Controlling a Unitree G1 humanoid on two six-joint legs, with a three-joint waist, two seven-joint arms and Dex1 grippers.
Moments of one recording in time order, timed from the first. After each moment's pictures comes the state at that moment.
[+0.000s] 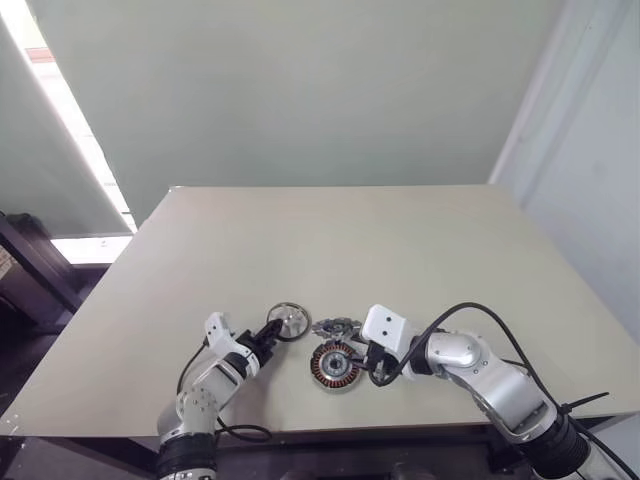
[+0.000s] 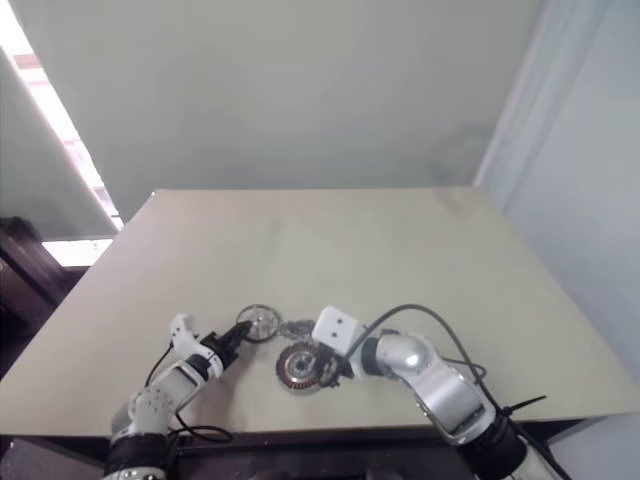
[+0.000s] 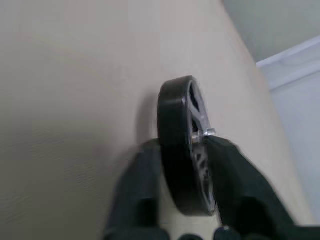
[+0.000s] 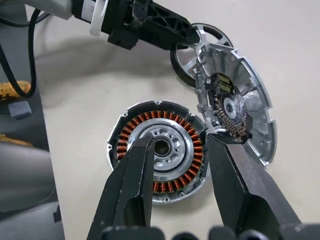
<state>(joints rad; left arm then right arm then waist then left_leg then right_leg) -0.20 0.14 0.39 0.31 -0.77 0.67 -0.35 -0.29 -0.47 0.50 -0.40 0.10 0.67 0.70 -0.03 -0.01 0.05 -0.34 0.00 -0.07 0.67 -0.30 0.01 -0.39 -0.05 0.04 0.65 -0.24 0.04</state>
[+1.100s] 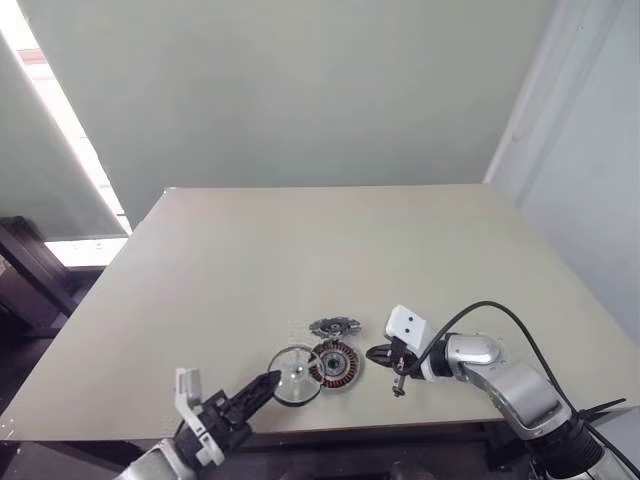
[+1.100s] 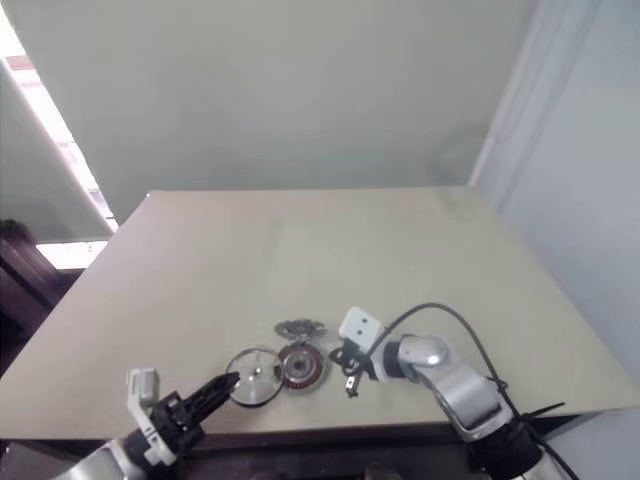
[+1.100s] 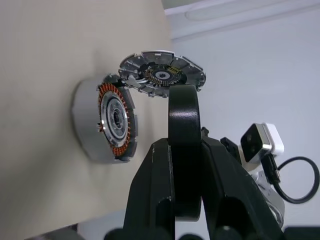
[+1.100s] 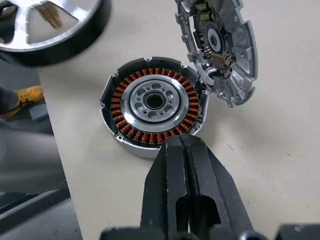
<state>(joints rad) 0.35 0.23 0.42 -0.26 -1.51 1.08 -0.28 -0.24 -0.51 0.39 -0.29 0.17 0.63 0.80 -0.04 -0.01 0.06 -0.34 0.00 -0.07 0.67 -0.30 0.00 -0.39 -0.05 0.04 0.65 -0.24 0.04</state>
